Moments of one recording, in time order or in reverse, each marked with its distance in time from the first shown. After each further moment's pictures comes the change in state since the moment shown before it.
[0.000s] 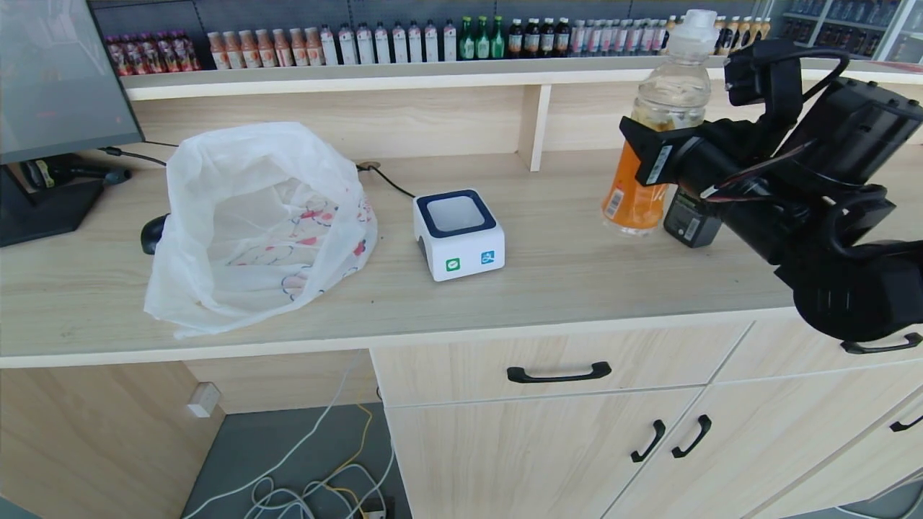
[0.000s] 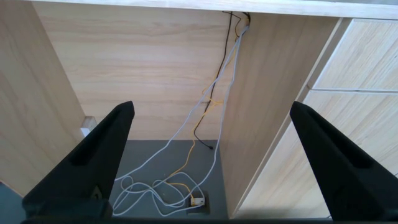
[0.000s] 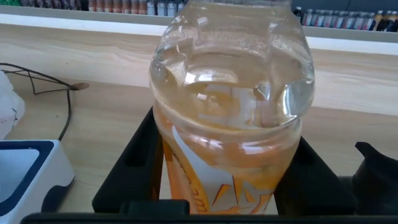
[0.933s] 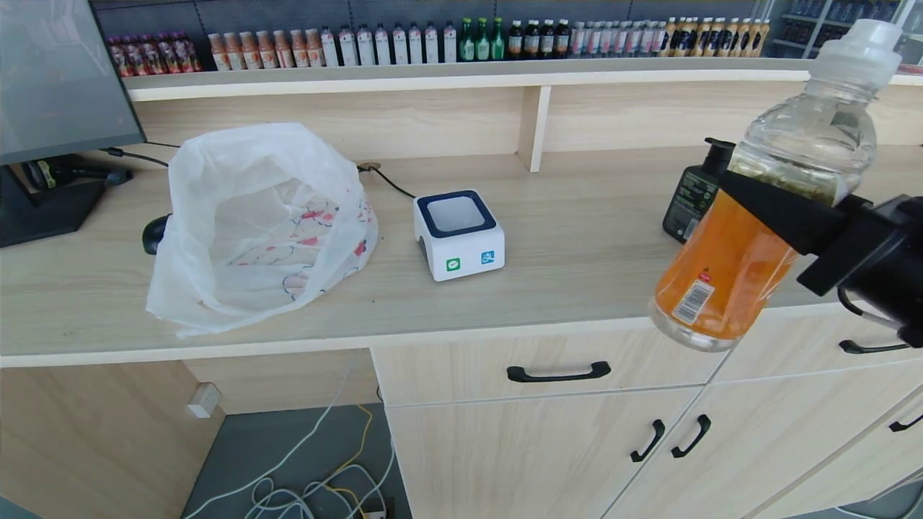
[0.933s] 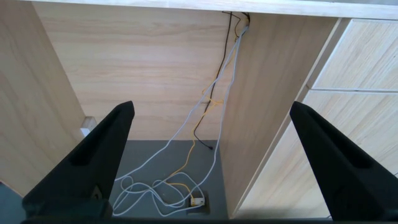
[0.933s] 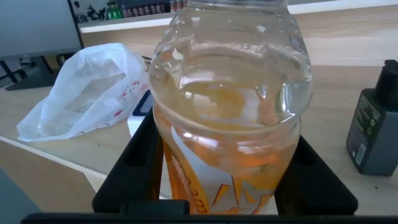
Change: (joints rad) left arm 0.000 0.000 0.000 0.000 0.000 0.000; right arm 0.079 -0.523 0.576 0.002 0.181 0.228
